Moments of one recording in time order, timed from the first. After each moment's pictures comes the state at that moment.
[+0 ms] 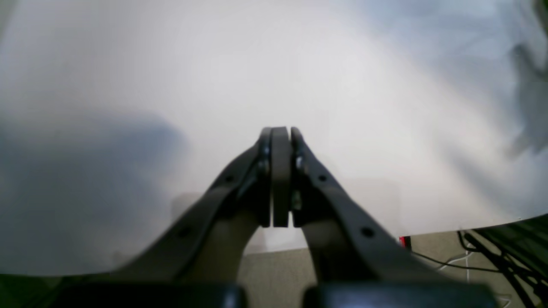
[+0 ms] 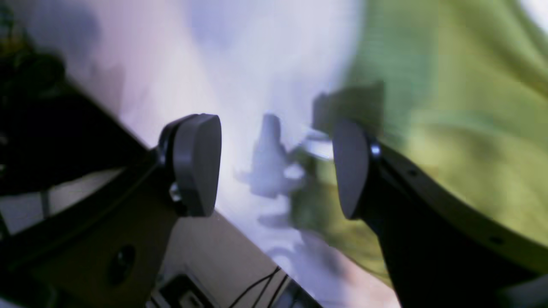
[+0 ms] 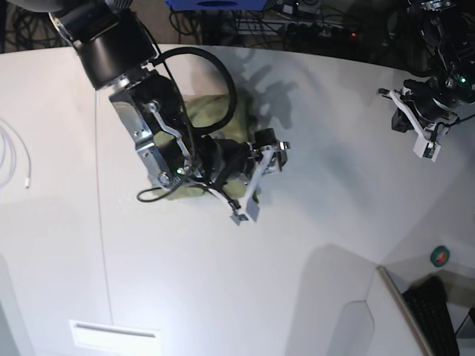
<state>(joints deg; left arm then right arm) 17.9 -16.3 -32.0 93.8 -16.0 -40.8 50.1 10.1 -1.8 -29.1 80.3 33.8 -1.3 -60.7</state>
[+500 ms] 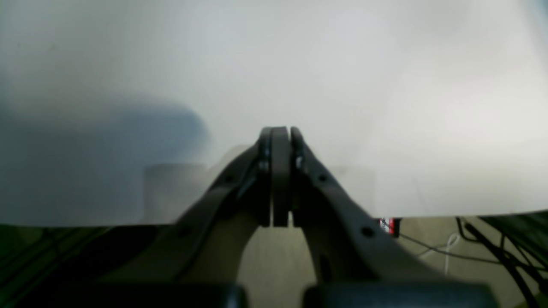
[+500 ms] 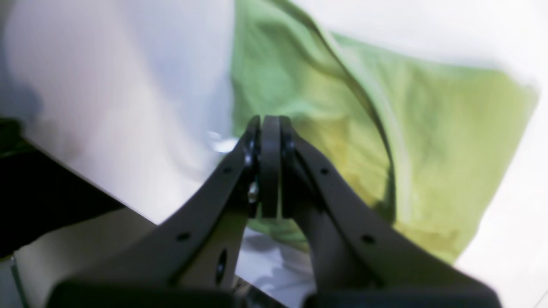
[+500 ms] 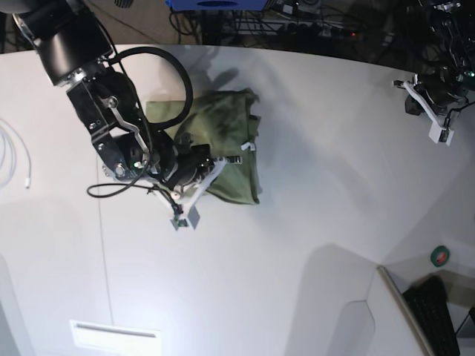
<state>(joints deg) 18.2 -19.6 -36.0 83.1 -16.0 -40.8 46.7 7.2 8.7 -29.6 87.4 33.5 -13.1 -56.1</state>
